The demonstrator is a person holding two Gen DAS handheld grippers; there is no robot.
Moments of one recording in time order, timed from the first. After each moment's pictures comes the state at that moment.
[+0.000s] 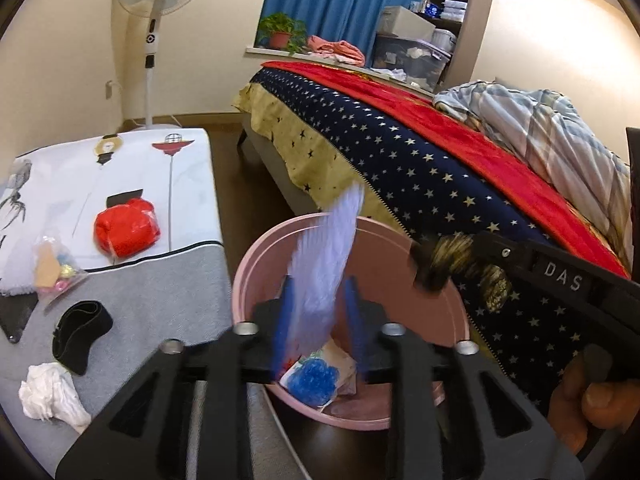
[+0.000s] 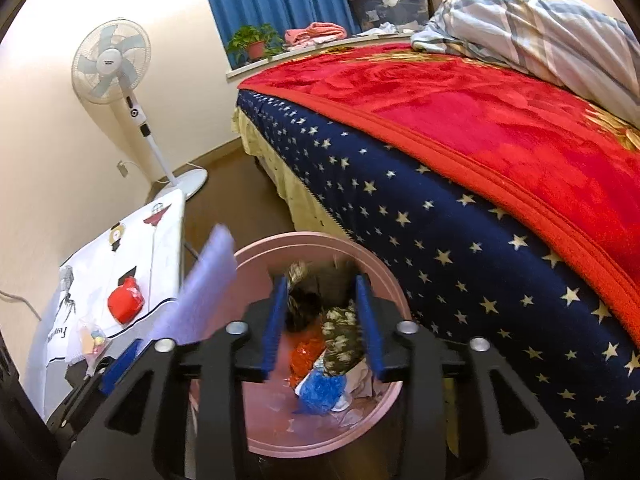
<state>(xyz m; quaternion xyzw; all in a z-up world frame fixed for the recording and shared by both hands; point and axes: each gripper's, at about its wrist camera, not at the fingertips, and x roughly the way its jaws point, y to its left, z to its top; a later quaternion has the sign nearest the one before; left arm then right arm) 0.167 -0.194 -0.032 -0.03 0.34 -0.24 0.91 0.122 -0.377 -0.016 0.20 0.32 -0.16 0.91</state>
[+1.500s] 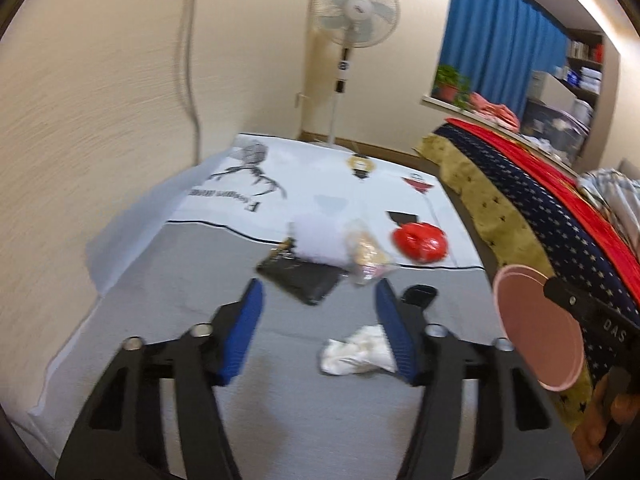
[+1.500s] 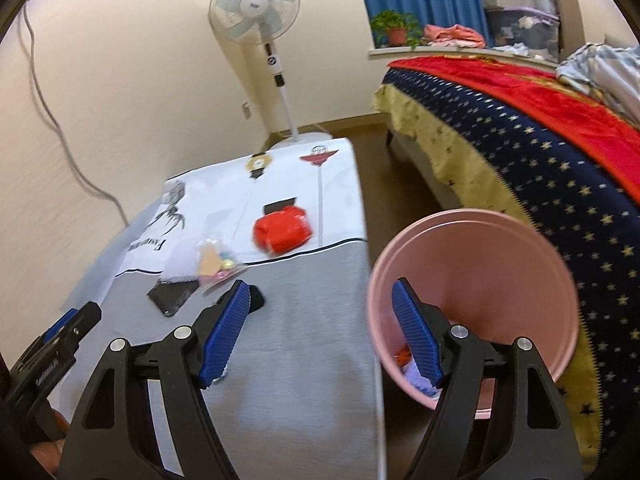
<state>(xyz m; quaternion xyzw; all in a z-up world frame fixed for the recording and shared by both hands) 0.105 0.042 -0.006 -0.10 0.30 0.04 0.95 0.133 -0.210 -0.010 0.12 0.33 0.06 0.94</state>
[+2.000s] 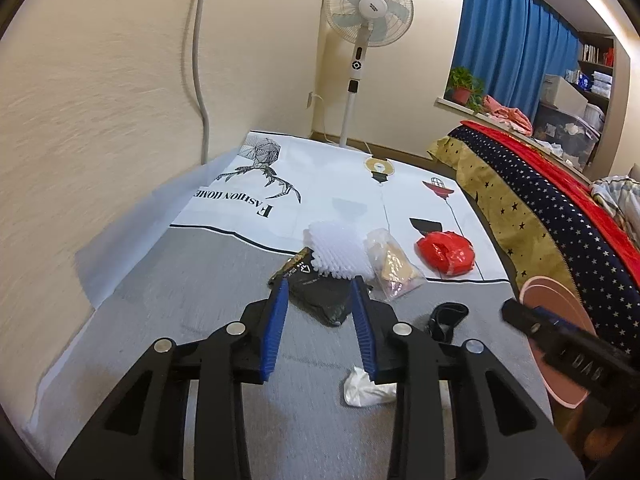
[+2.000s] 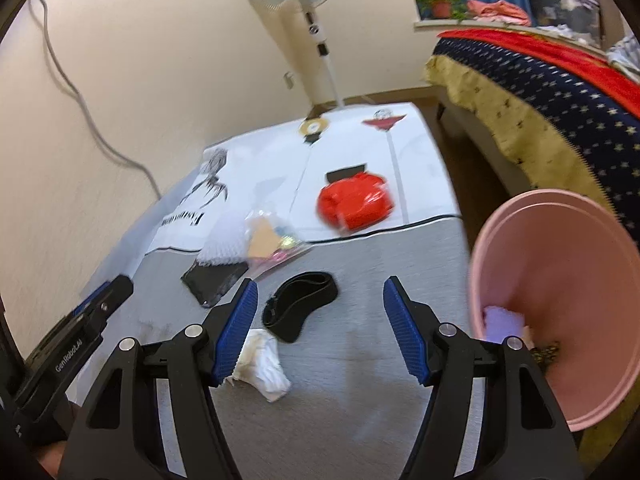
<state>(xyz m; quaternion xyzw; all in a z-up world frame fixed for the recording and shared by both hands) 0.135 0.051 -0.019 -0.09 0.29 0.06 0.95 0.174 -0.150 -0.041 0.12 0.36 0.14 0.91</state>
